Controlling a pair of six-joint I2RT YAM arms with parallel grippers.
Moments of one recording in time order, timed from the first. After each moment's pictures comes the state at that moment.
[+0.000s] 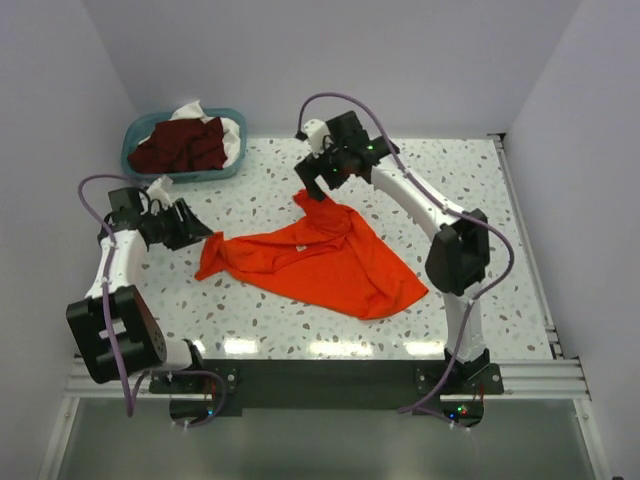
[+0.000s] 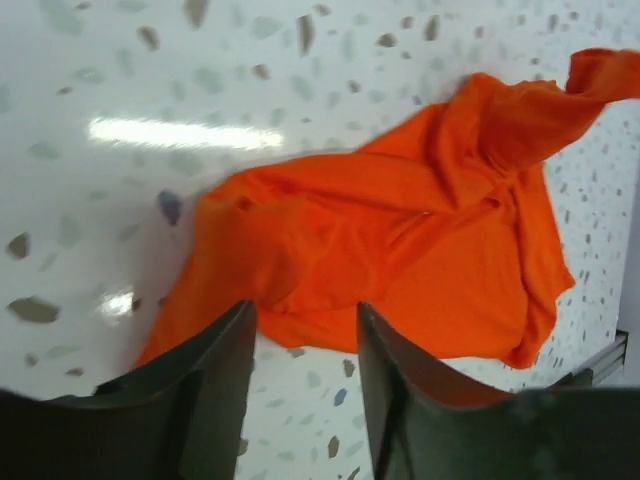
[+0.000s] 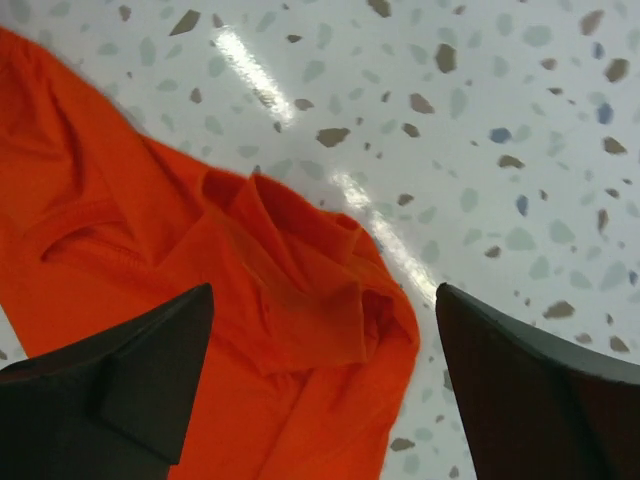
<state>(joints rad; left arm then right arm) 0.32 1.33 0.90 -0.49 0.71 -0.14 0.54 1.99 1.93 -0.69 -0.15 -0.22</state>
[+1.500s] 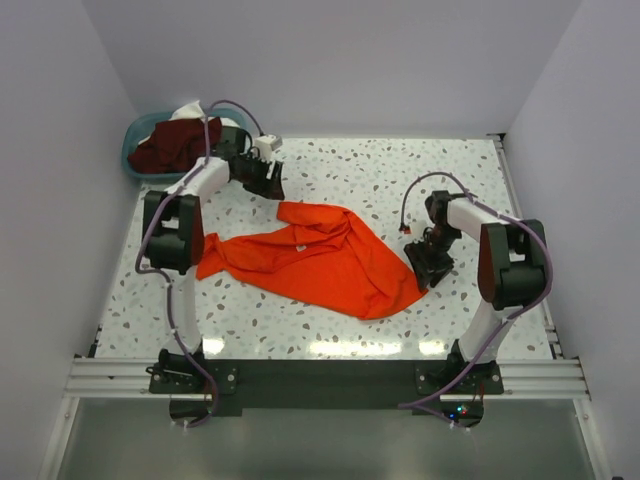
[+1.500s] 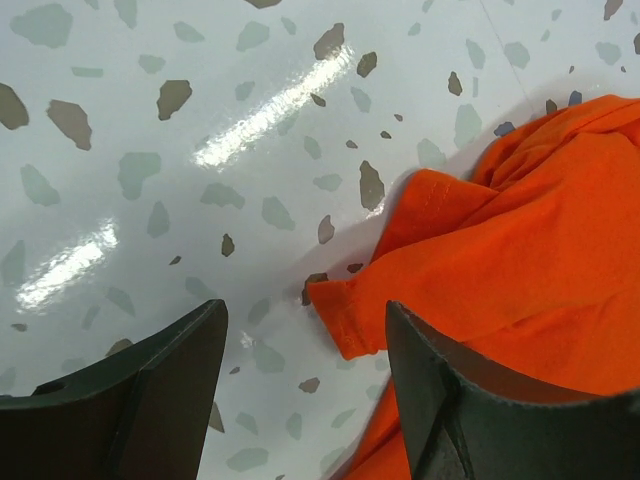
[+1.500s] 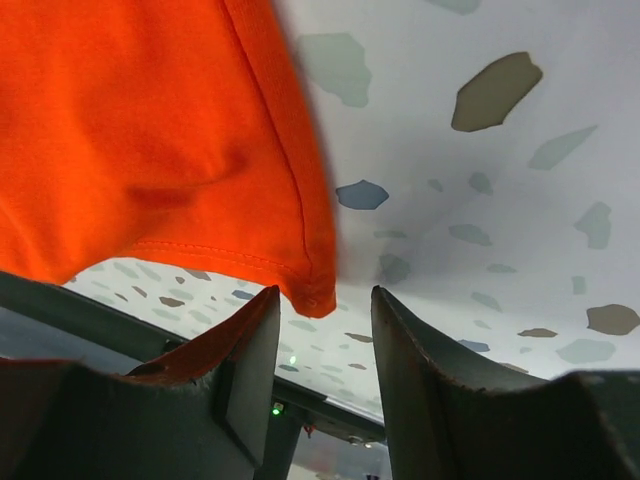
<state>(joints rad) -0.15 2.17 1.73 -0.54 0.54 0.21 0.09 1.81 1.13 -1.04 -0.19 -0.35</state>
